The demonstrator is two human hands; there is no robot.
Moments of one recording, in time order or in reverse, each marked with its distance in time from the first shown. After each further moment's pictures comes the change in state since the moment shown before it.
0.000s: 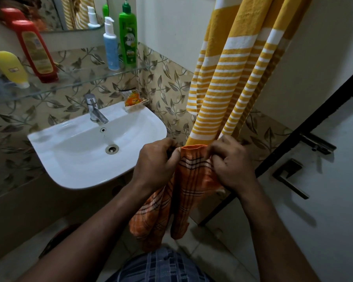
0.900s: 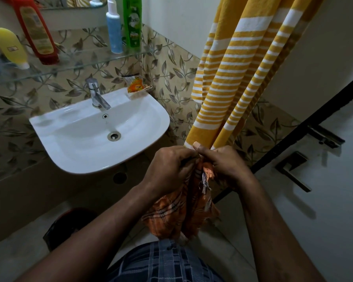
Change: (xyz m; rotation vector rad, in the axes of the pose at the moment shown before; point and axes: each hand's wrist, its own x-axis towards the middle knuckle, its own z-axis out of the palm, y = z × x) left_hand -0.028 -0.006 0.020 -0.037 -0.177 0.218; right_hand -0.002 -0.002 0.020 0.540 -0.369 0.669
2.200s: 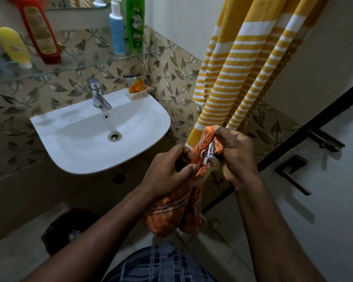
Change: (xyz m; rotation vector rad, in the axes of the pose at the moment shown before) left_hand -0.010 -0.007 -0.002 -0.268 -0.017 -0.164; right_hand 0.005 -0.024 0.008 0.637 0.304 -0.177
